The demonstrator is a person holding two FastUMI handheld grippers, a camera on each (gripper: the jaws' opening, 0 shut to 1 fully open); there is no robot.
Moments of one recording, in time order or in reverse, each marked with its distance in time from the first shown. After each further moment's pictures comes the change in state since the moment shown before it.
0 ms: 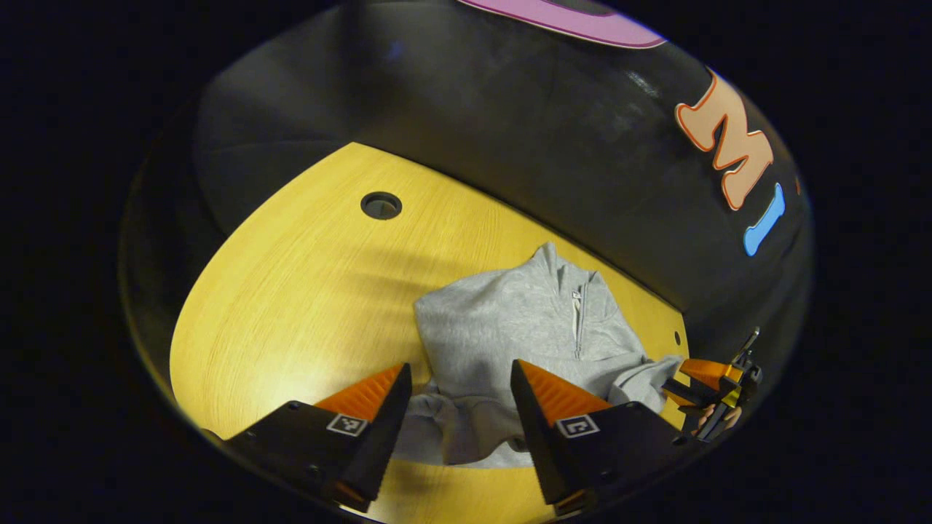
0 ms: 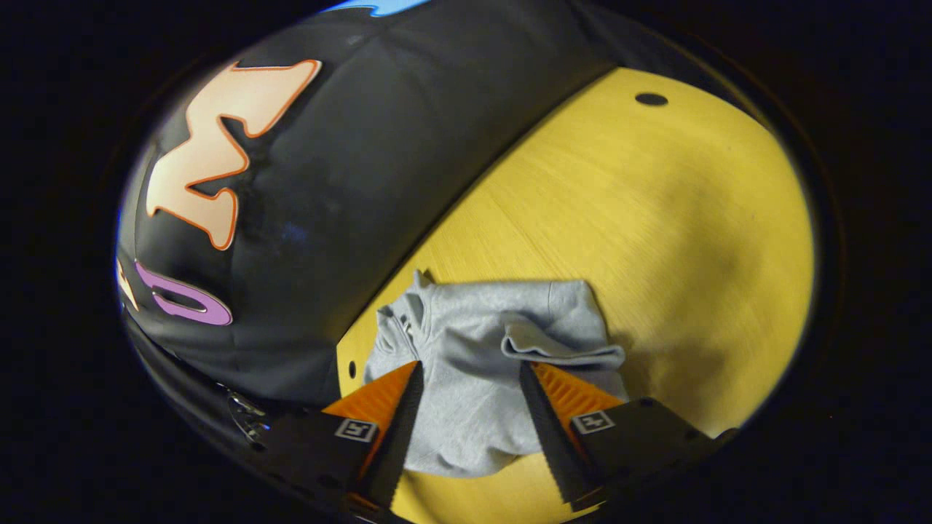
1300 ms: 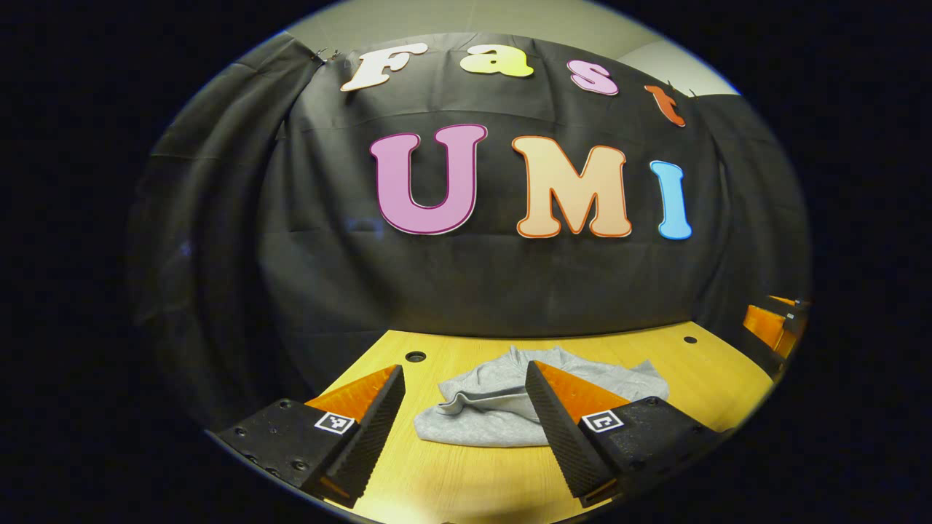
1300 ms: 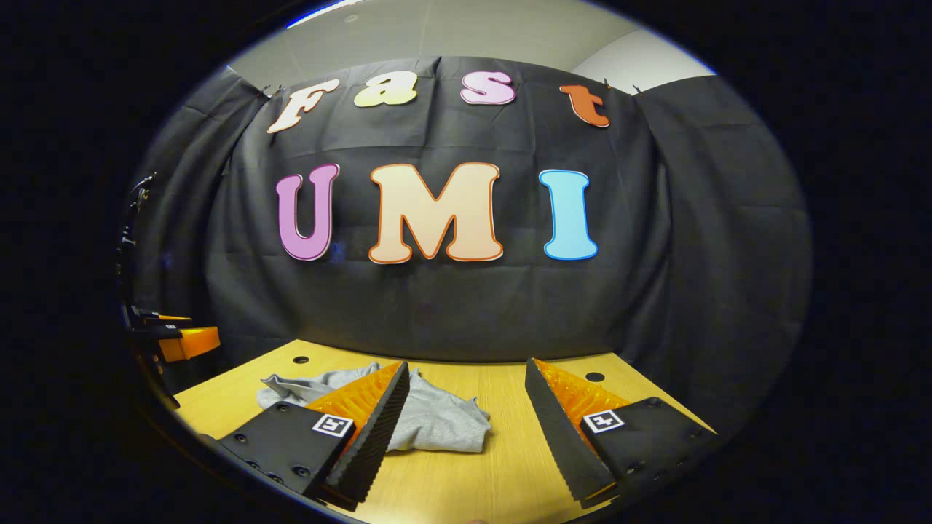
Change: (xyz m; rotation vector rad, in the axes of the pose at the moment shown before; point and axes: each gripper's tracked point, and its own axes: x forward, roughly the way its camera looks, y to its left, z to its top) left arm -0.246 -0.091 -0.039 0.435 -0.721 0.143; right arm -0.286 0.041 -0.029 -0.811 -0.804 0.037
